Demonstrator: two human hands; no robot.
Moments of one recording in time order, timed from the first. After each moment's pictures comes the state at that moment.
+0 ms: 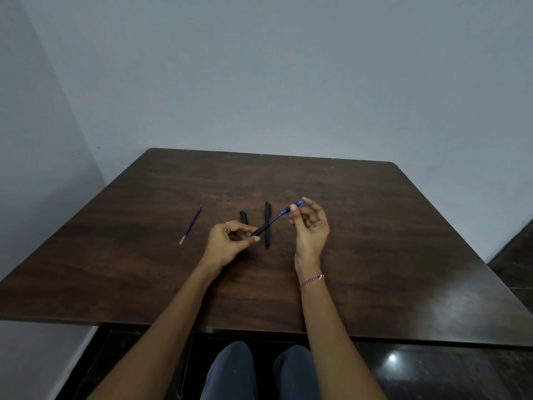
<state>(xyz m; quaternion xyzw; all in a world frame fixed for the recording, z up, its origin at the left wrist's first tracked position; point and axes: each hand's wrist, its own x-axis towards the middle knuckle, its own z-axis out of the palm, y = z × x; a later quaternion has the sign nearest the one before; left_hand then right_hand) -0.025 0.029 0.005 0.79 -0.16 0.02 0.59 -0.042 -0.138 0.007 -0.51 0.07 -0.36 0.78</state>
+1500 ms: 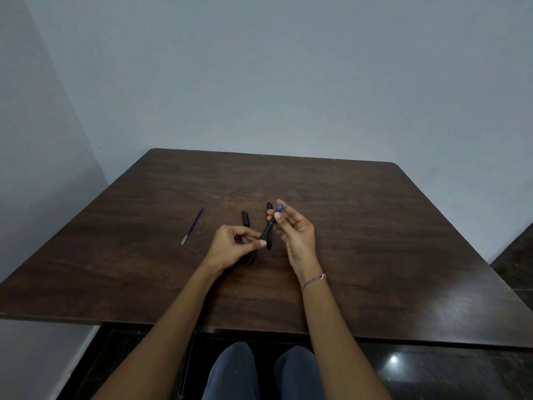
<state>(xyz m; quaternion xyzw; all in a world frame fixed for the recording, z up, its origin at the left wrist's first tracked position) -0.022 0.030 -0.002 0.79 -0.18 -0.03 0.59 -0.042 -0.130 0.002 -0.53 0.00 -0.15 0.84</state>
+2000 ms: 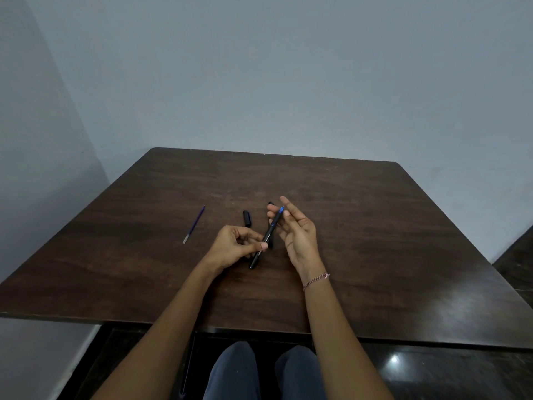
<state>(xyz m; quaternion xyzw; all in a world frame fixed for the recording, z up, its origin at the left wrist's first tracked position) -0.020 0.034 -0.001 0.76 -0.21 -0.09 0.60 -0.040 -0.133 0.002 -0.46 -0.02 -0.11 0.88</state>
